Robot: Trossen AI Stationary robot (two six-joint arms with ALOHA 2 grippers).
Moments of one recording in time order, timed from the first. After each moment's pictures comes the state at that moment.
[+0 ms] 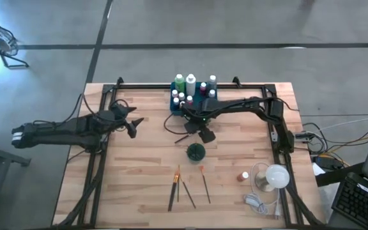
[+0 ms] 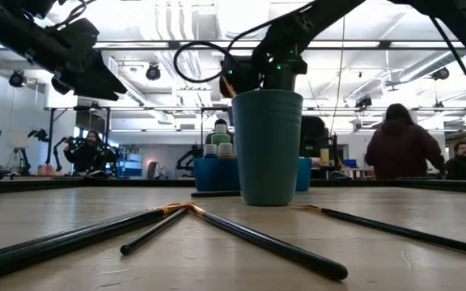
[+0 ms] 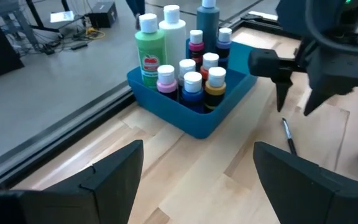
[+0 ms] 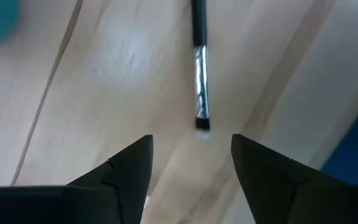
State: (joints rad) left arm 0.14 0.48 0.41 -0.32 -0.49 -0.21; right arm -0.23 2.09 1.55 -0.87 -0.07 -0.66
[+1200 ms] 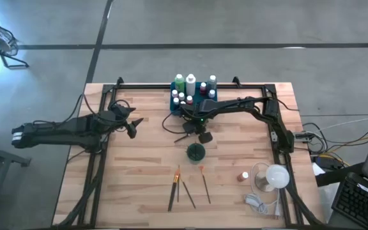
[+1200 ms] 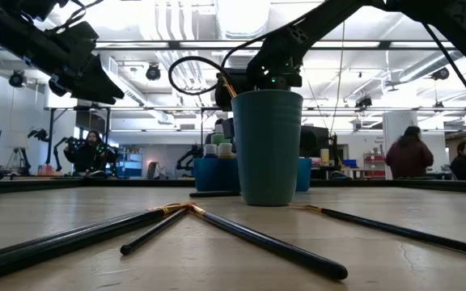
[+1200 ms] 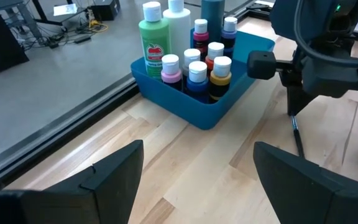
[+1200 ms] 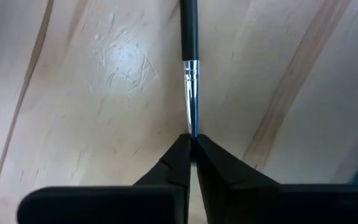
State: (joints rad) left arm 0.14 0.48 0.41 -0.35 -0.50 -0.22; right arm -0.25 2.16 1.56 -0.82 -0.09 -0.63
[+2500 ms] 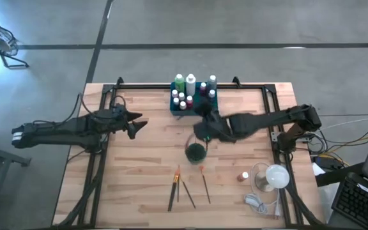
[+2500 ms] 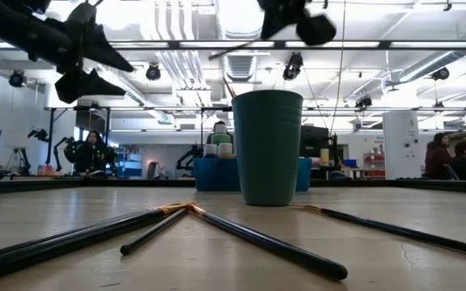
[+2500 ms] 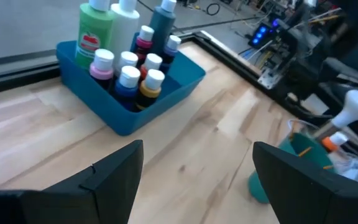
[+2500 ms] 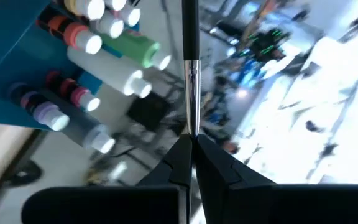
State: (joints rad) left arm 0.14 0.48 0.41 -0.23 -0.27 -0.55; right arm 0.14 1.69 1.56 -0.76 1.09 -1.15
